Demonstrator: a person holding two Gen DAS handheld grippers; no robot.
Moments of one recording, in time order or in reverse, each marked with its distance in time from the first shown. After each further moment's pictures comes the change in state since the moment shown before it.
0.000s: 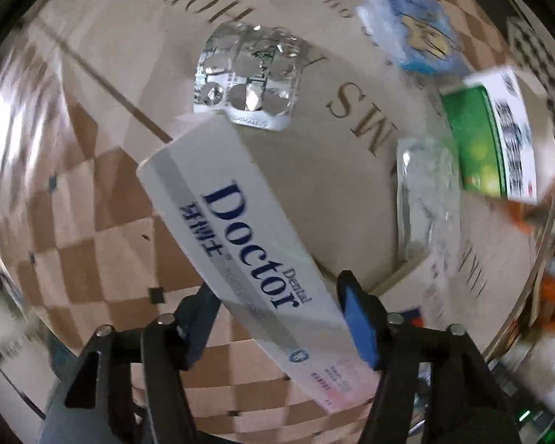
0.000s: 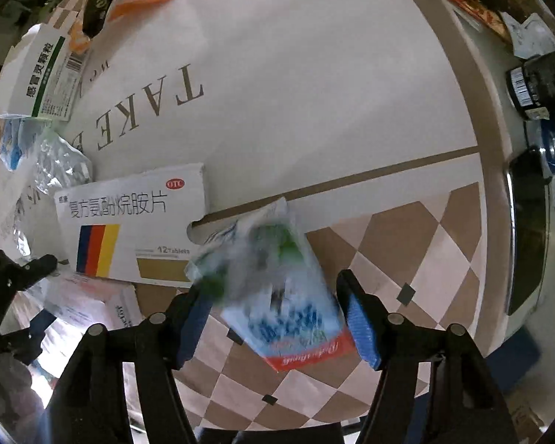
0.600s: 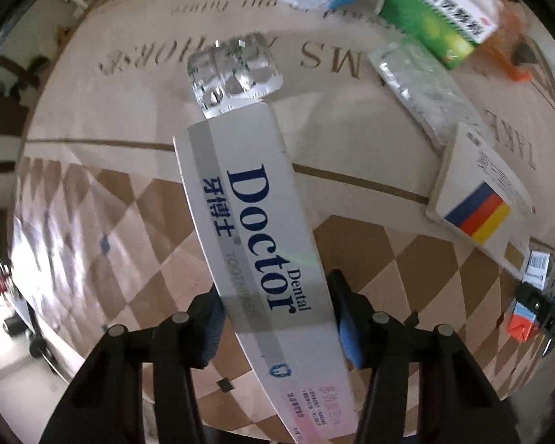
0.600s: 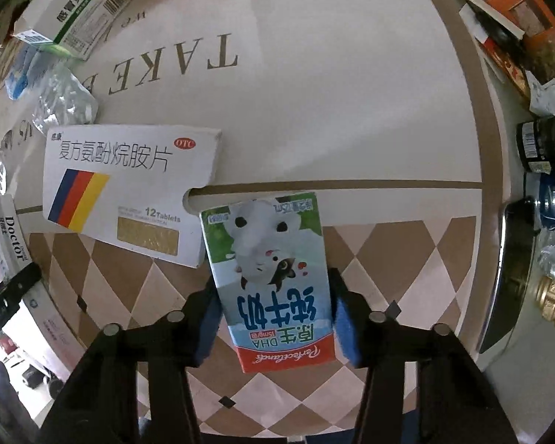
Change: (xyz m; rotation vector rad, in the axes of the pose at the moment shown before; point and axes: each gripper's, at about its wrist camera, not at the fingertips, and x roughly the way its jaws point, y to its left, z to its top) left arm -0.005 0.007 -0.091 0.455 -0.154 0.215; right arm 0.017 0.028 -0.044 -0.201 -0.063 -0.112
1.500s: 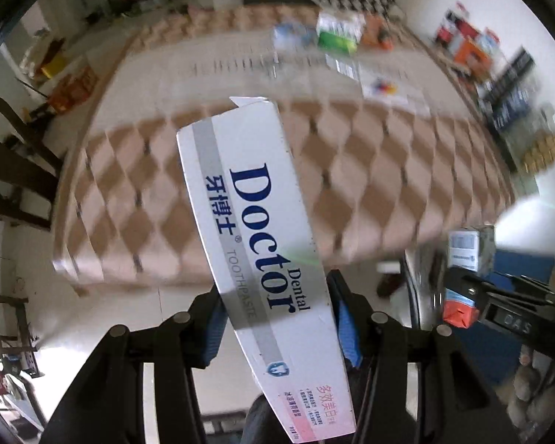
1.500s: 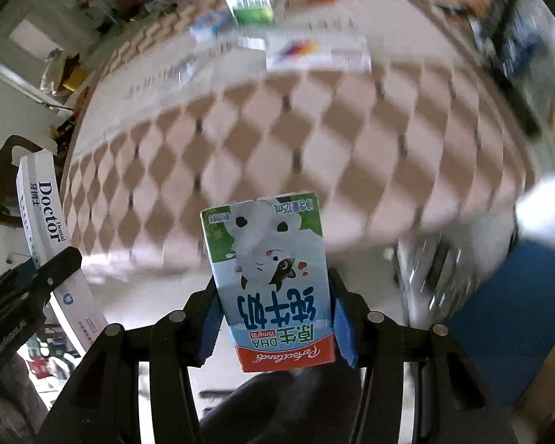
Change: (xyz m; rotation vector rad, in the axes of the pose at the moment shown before) left arm -0.090 0.166 -0.184 0.314 -0.226 -0.191; right arm -0.044 0.152 -0.309 0.101 -0.287 0.214
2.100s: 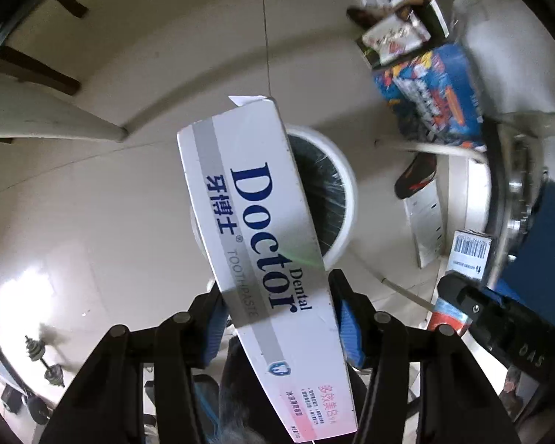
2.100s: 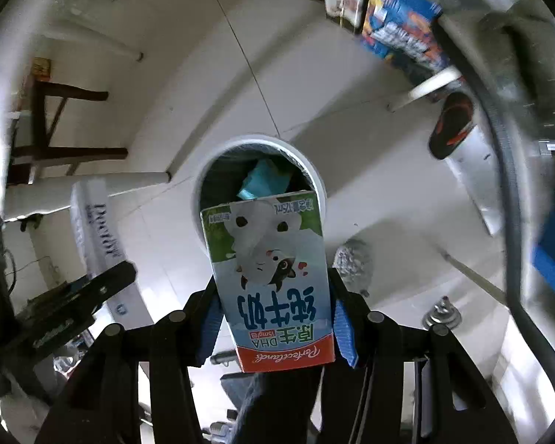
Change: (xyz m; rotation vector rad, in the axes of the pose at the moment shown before) left arm 0.388 0.022 -0.105 -0.084 0.483 -0.162; right arm 0.324 -0.069 -0.156 0.229 0.328 0.015
